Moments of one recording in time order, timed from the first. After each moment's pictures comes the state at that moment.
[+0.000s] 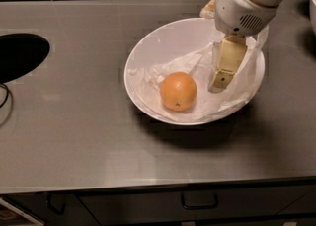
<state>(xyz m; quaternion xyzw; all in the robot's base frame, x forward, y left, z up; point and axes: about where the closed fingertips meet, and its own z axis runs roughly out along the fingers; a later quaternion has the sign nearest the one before) 0.509 -0.109 0.969 -0.69 0.70 0.00 0.21</state>
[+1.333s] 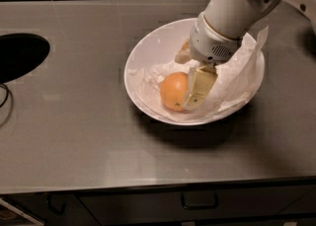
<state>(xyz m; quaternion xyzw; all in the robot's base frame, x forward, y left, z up) 0.499 -0.070 0.903 -0.71 0.67 0.09 0.17</state>
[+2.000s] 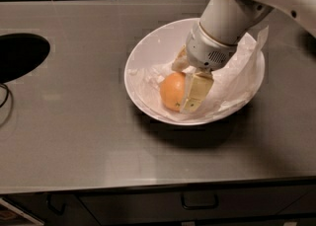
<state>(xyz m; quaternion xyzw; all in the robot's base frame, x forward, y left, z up) 0.493 -0.063 0.890 -0.72 0.67 0.11 0.16</state>
